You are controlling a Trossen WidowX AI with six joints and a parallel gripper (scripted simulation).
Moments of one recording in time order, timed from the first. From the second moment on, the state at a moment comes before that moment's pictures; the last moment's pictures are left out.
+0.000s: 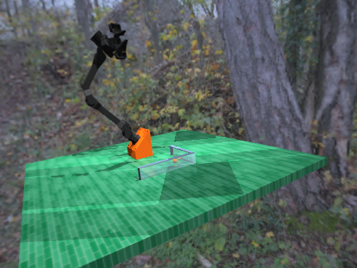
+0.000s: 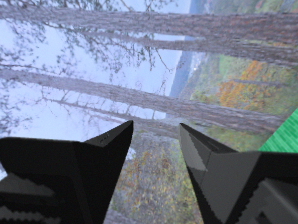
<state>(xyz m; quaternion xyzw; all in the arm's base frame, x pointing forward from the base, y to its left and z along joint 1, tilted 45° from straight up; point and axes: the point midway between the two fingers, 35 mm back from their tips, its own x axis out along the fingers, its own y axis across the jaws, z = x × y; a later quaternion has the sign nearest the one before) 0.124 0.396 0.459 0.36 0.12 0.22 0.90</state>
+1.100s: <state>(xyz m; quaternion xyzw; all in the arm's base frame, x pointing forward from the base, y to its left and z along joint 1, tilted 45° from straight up) 0.340 0.266 0.036 -0.64 0.42 0.14 0.63</state>
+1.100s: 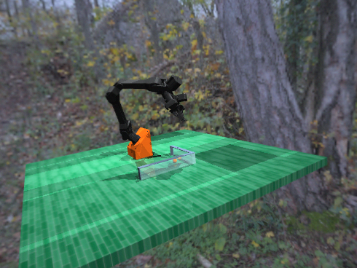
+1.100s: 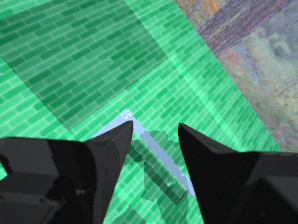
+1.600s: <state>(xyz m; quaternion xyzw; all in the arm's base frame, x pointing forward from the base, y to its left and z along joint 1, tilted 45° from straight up) 0.312 0.118 -0.071 -0.71 0.58 0.29 0.27</state>
